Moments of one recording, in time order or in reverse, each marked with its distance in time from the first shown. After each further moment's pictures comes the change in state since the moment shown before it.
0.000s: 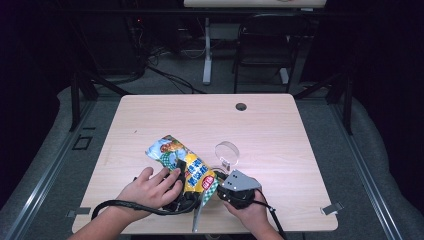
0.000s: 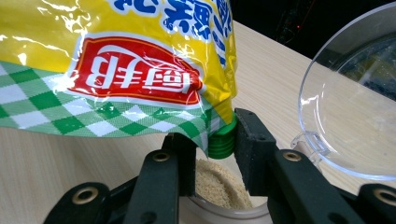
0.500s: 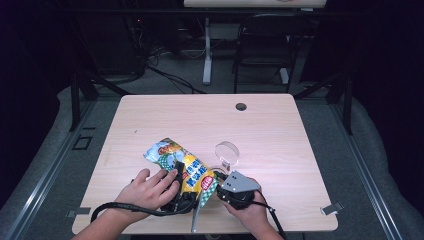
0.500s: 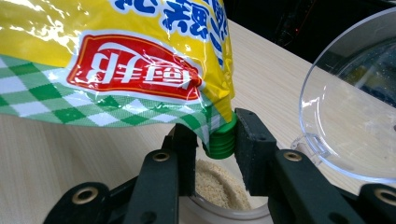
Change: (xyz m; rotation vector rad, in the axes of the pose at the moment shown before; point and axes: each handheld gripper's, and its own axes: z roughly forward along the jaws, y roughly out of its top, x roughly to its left) left arm -0.003 -0.004 0.000 -0.009 -0.036 -0.055; right arm 0.002 -0.001 0.000 -0.001 -0.008 -0.023
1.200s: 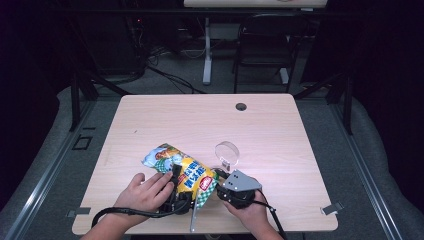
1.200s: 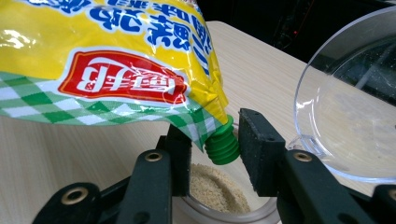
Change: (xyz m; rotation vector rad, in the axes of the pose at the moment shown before) left arm -0.012 -0.005 0.004 -0.034 -0.037 -0.154; right arm -0.003 0.000 0.000 -0.028 0.001 0.028
